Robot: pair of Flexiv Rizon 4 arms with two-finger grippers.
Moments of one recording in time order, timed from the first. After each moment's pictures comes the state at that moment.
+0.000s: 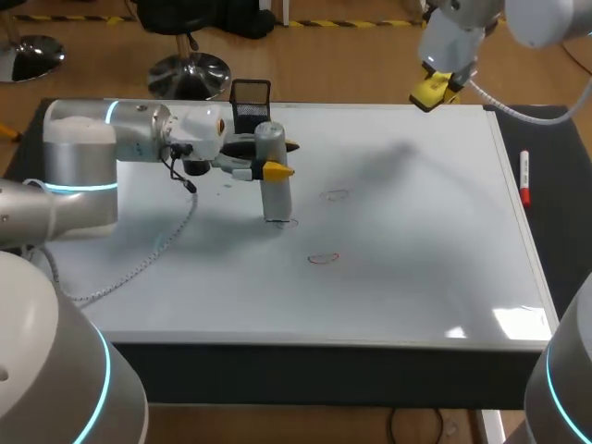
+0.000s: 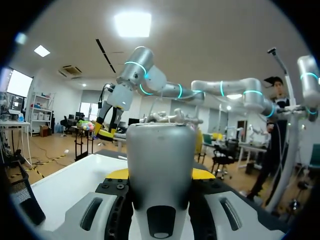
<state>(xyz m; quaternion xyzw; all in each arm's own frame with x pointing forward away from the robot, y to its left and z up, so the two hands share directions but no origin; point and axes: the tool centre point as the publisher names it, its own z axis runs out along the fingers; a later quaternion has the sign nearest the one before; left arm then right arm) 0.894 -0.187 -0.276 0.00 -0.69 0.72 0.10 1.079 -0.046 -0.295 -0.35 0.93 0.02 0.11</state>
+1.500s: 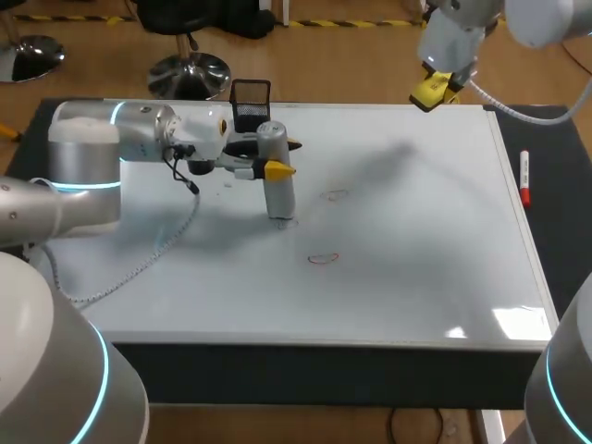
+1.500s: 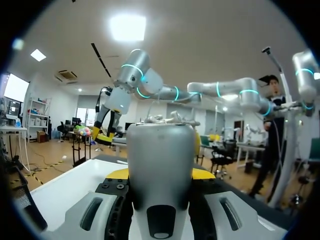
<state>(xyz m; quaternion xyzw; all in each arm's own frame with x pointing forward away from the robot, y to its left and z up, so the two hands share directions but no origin) 0.900 -0.188 -0.272 -0.02 -0.67 0.73 0.09 1.079 -0.046 -0.295 -0.35 0.93 0.02 0.11</state>
